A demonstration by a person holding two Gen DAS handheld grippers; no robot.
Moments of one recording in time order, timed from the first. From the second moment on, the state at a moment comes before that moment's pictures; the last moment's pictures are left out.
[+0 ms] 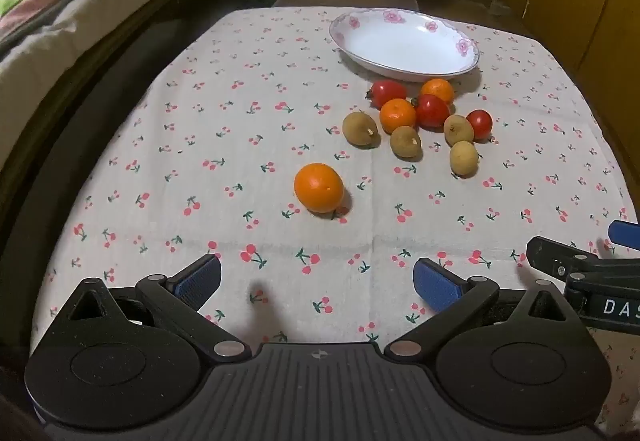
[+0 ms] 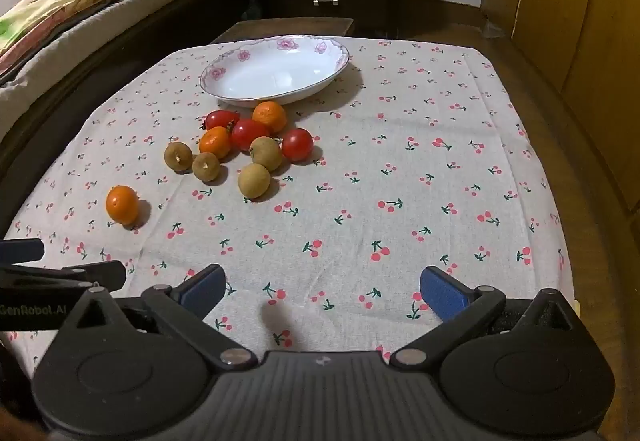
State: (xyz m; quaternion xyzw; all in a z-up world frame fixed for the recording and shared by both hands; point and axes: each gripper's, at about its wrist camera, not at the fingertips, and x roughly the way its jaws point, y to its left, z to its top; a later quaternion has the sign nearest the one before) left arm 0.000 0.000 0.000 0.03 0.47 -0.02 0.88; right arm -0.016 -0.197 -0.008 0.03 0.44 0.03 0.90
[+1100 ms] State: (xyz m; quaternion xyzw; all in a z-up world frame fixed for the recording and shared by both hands) left arm -0.001 -0.003 -0.007 0.03 0.49 -0.02 0.87; right arm -0.015 -0.193 -0.015 0.02 0.46 0.03 0.89
